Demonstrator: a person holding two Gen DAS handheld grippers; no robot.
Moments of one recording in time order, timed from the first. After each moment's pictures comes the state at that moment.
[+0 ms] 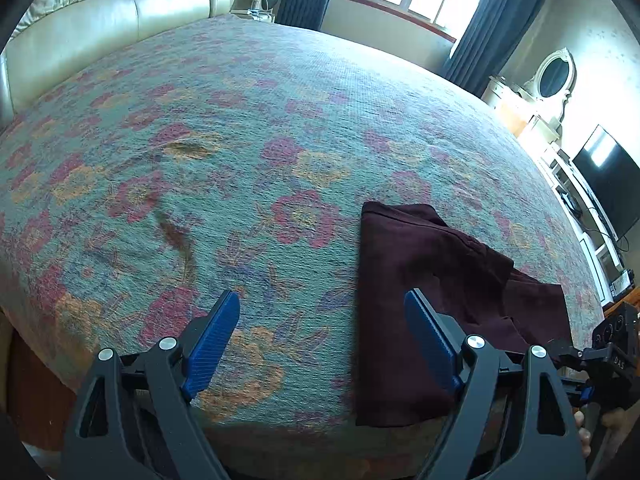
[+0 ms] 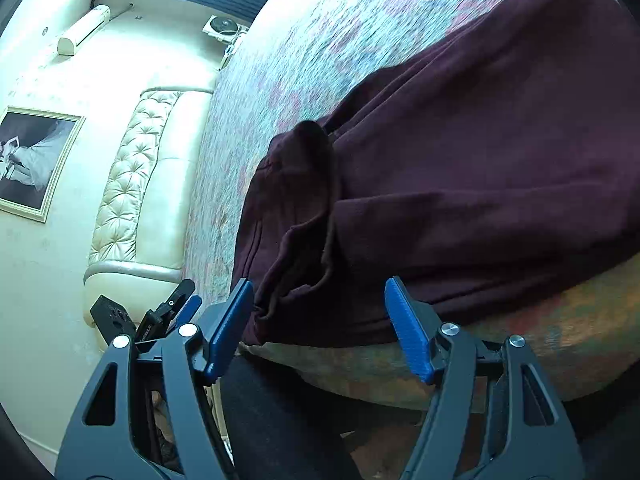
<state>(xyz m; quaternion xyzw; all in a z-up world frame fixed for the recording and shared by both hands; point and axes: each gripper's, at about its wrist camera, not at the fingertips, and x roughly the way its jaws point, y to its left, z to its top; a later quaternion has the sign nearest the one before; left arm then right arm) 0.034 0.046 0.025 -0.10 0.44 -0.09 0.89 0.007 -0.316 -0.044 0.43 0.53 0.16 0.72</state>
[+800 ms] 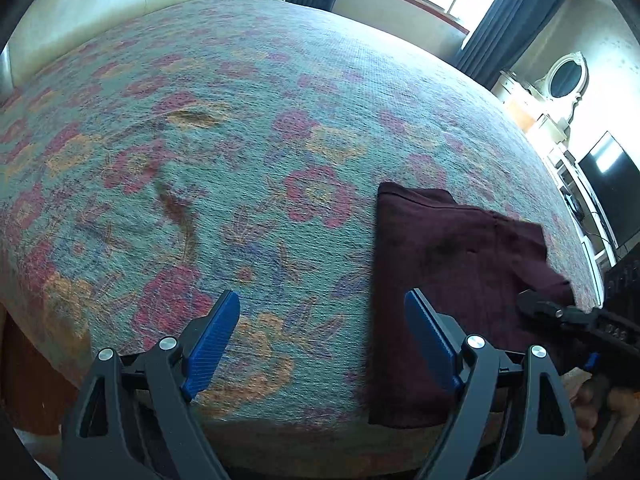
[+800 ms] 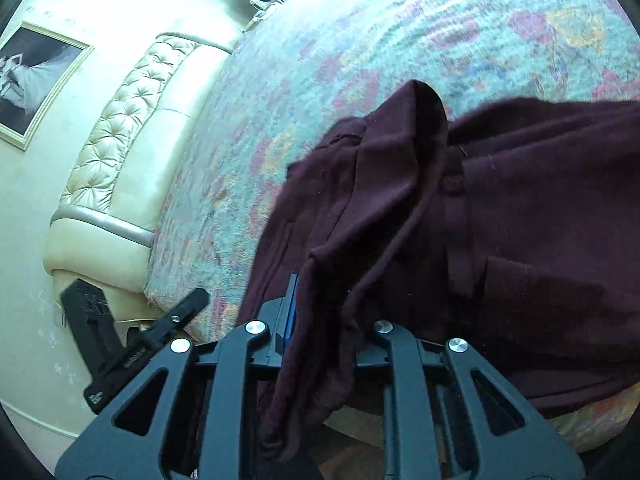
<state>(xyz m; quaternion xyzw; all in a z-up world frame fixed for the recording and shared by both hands) 0.040 0.058 0.005 -0.12 0.48 -0.08 0.87 0.052 -0.253 0.007 0.31 0.51 0.20 0.77</state>
